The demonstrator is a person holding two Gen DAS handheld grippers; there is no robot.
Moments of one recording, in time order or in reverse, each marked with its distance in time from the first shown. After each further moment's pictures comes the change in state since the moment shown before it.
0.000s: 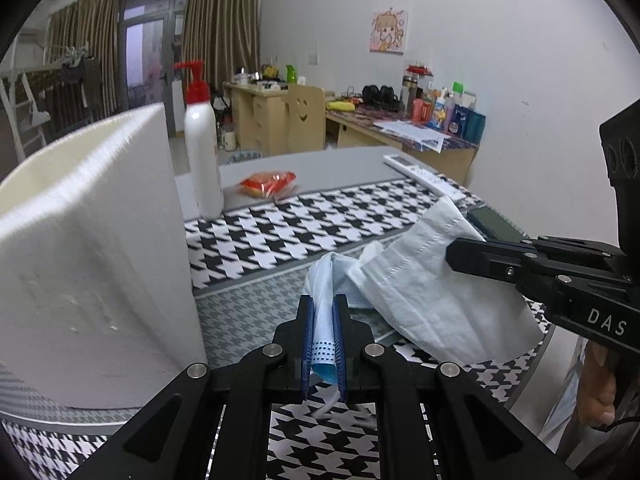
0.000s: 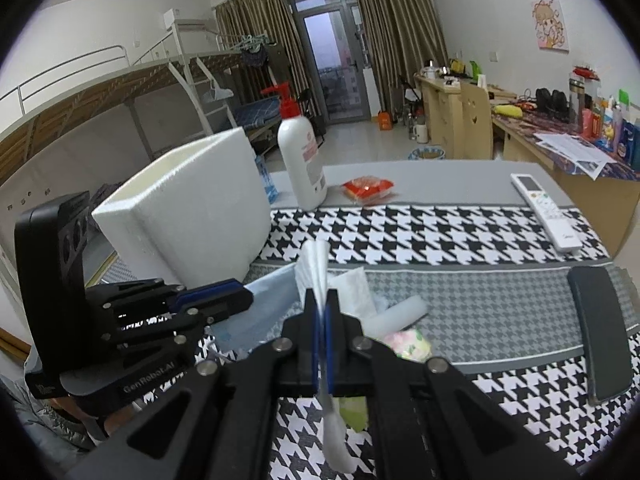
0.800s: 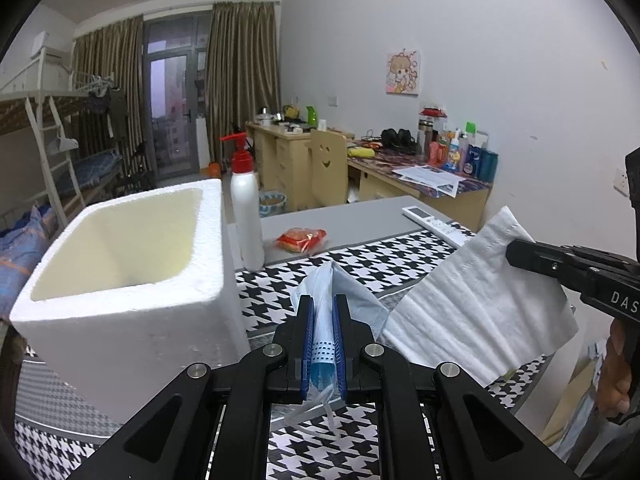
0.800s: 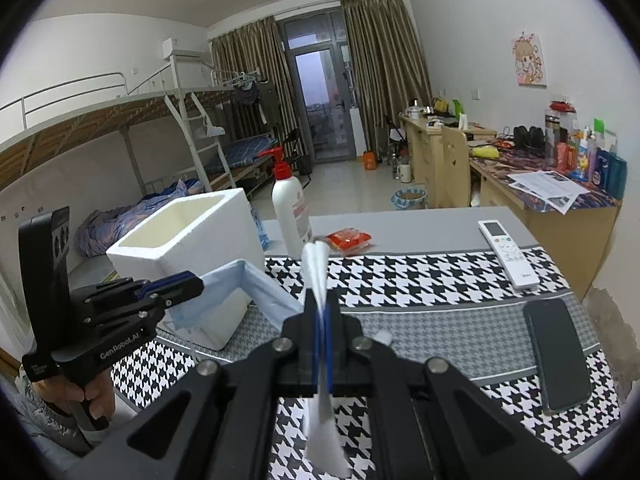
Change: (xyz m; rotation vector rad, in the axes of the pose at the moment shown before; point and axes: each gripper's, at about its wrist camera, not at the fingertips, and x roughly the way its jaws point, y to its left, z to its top) left arm -0.048 0.007 0.019 -0.001 -0.142 0.087; right arm -0.047 0.000 0.013 -0.008 -0.132 -0.057
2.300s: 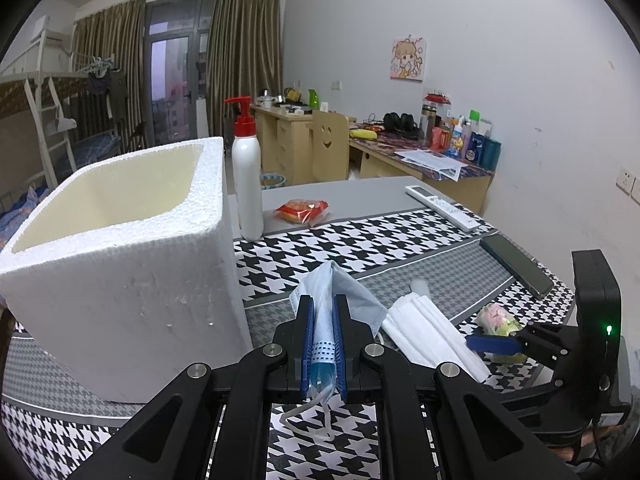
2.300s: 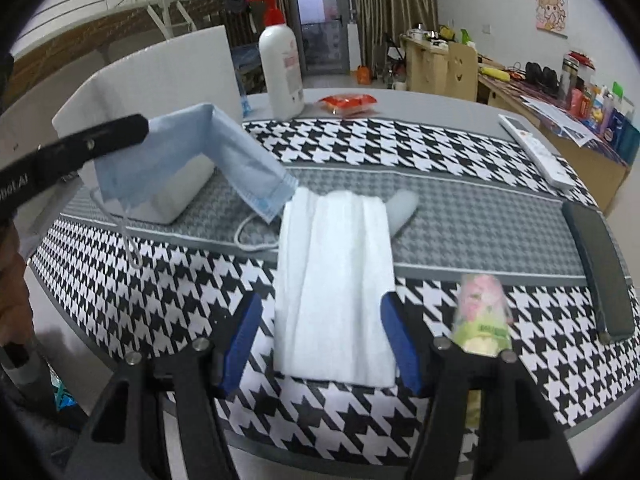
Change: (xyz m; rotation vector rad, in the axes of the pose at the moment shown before) left arm 0.013 0.007 -0.023 -0.034 0.060 -0.016; right arm 0.069 0.012 -0.087 -0.070 0.353 -0.079
